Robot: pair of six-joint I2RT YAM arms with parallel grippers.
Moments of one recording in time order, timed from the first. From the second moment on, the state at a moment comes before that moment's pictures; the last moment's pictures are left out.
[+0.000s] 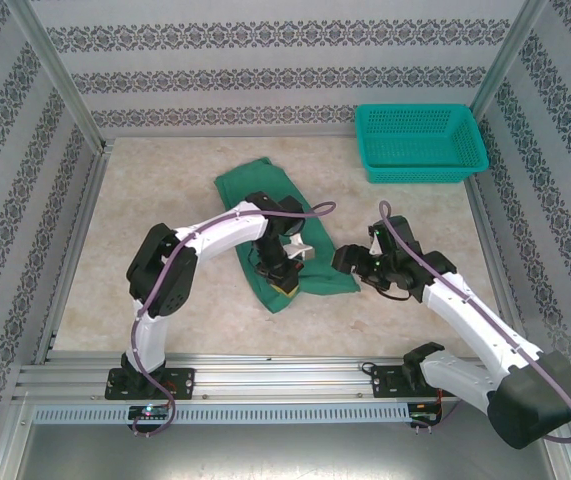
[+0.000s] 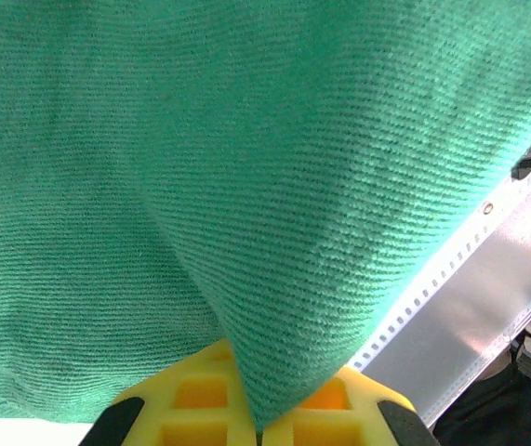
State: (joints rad) left arm -0.71 2.02 1.60 -1.25 0.58 -0.03; right arm 0.40 1.03 0.73 -0.66 -0.30 0.76
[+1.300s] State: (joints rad) left arm -0.75 1.91 1.37 -1.07 0.61 -0.08; right arm 0.33 1.16 0.67 -0.51 -0.34 0.99
